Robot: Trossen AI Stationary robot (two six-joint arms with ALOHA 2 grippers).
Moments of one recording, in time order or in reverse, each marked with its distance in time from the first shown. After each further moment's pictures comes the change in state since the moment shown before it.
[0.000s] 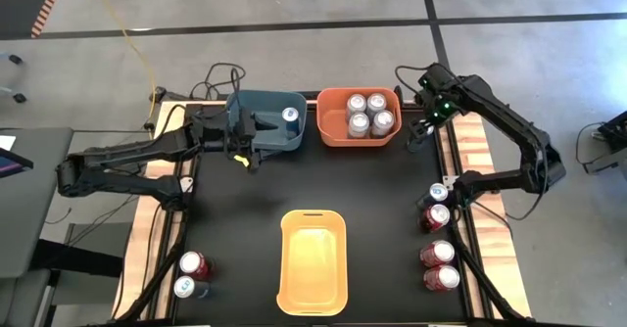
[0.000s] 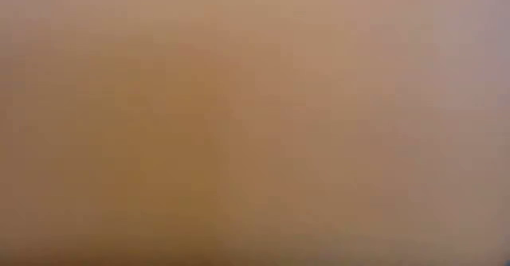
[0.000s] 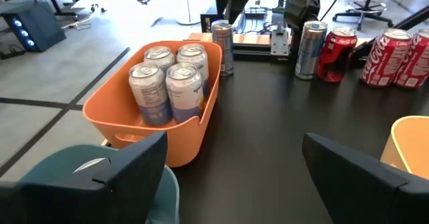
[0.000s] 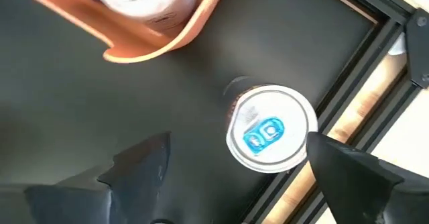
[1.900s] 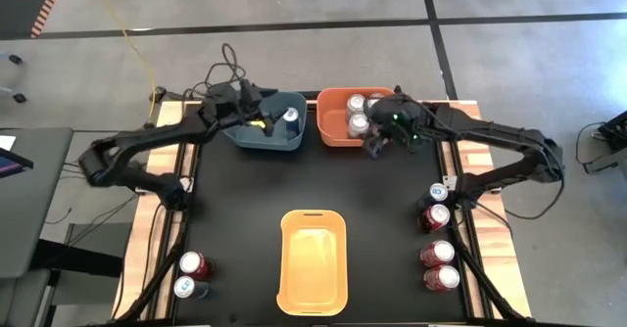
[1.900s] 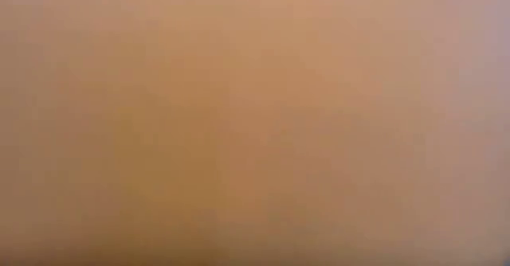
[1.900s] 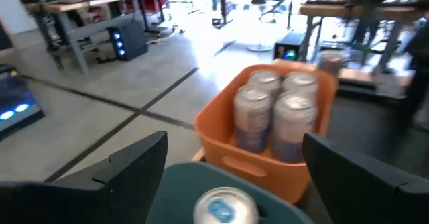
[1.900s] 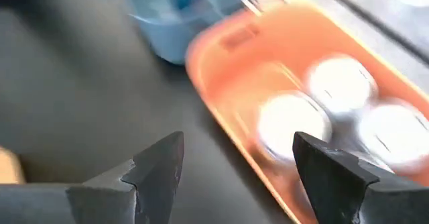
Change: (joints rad) left arm 0.281 0.224 0.000 0.358 0.011 -0.020; right arm 0.583 0.004 0.000 0.549 0.177 0.133
